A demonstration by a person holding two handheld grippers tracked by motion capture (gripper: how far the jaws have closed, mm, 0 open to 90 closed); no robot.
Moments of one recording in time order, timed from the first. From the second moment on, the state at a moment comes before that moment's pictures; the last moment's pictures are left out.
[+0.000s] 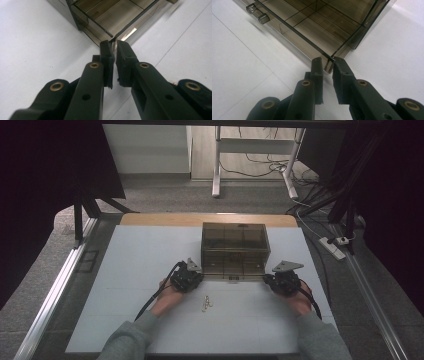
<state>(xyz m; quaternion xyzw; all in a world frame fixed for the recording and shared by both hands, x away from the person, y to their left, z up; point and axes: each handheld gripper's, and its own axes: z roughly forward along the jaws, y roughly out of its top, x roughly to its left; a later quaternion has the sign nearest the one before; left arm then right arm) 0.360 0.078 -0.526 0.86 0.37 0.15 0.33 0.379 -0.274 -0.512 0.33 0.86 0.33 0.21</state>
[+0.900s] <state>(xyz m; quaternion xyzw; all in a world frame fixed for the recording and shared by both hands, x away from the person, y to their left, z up) 0.350 0.078 -0.527 0.86 0.37 0.14 0.32 0.368 -0.275 -0.513 0.33 0.86 0.33 0.21</state>
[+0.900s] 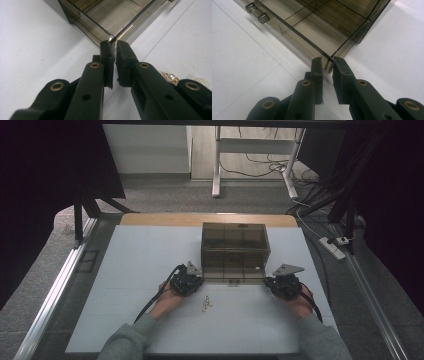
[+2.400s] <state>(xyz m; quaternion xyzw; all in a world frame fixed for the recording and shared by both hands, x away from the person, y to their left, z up) 0.336 0.079 -0.527 0.86 0.36 0.14 0.32 0.350 -0.275 -0.513 0.32 0.87 0.32 0.21</state>
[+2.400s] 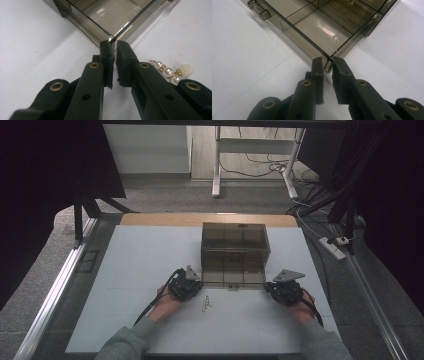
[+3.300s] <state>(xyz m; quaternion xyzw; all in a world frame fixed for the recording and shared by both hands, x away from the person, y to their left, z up) 0.329 0.098 -0.523 0.84 0.39 0.17 0.35 0.349 -0.282 -0.507 0.32 0.85 0.35 0.22</state>
